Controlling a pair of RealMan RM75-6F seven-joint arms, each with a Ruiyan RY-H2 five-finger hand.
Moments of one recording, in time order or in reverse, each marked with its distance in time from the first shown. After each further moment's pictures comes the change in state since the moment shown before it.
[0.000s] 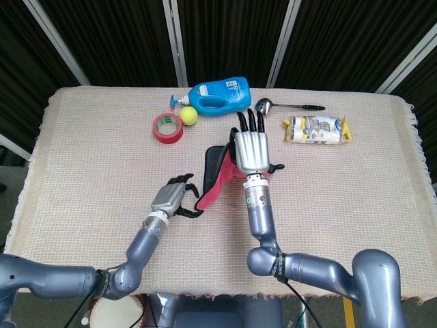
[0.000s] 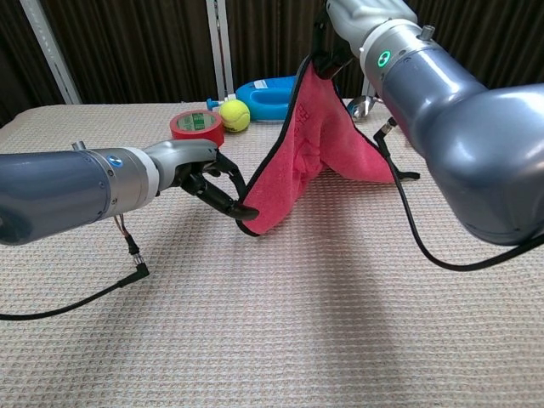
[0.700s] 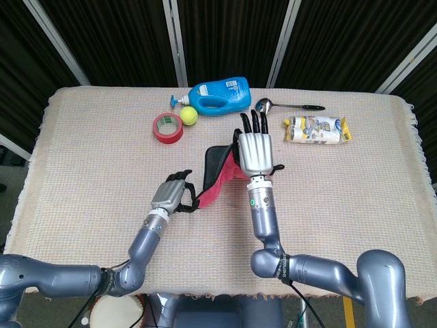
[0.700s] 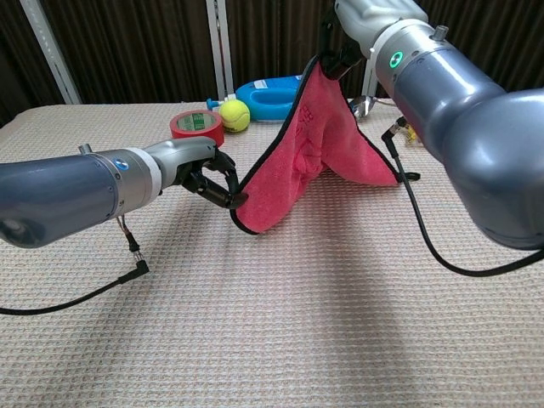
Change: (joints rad) left arm -0.007 -0.033 0.012 0.072 0.043 0.015 -0.015; right arm -0.020 0.025 -0.021 -0.035 -0.004 0.017 0.004
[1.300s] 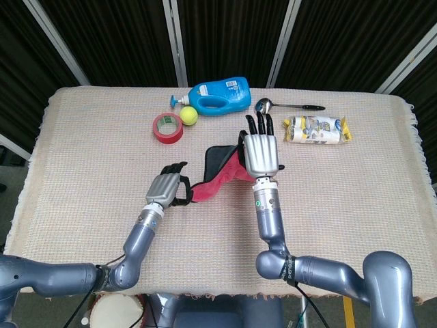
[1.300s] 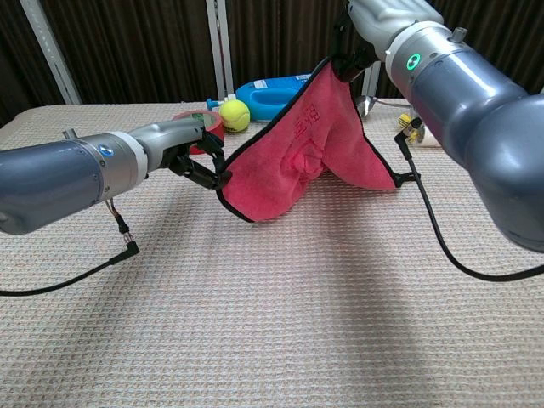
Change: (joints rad) left arm 0.017 0.033 0.008 0.025 0.085 0.010 -0.016; right arm -0.030 0.030 -0.018 -0.030 -0.001 0.007 0.011
